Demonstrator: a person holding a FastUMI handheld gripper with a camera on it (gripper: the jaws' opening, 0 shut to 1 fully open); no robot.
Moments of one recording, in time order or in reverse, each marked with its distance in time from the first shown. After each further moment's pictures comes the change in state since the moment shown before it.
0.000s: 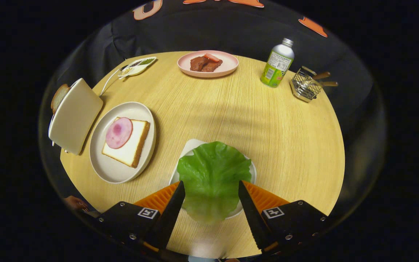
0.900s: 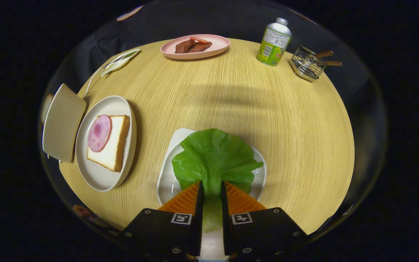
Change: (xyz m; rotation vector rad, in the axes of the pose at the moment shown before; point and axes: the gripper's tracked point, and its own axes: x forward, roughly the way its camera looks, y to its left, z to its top) arm 0.032 -0.001 -0.015 0.133 0.093 -0.015
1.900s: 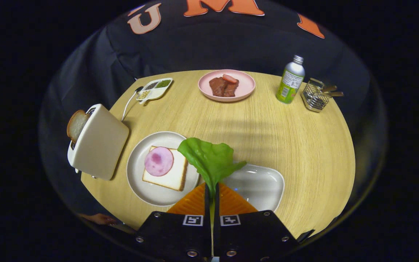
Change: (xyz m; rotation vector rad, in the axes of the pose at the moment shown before) arm -0.090 0.088 0.057 -0.047 -0.219 0.146
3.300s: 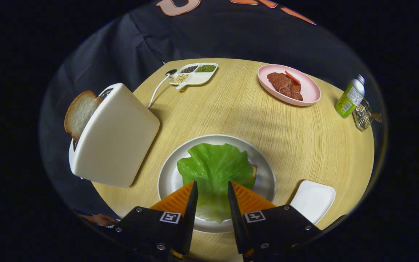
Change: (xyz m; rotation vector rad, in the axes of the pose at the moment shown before) arm 0.061 0.114 0.011 -0.096 0.064 0.145
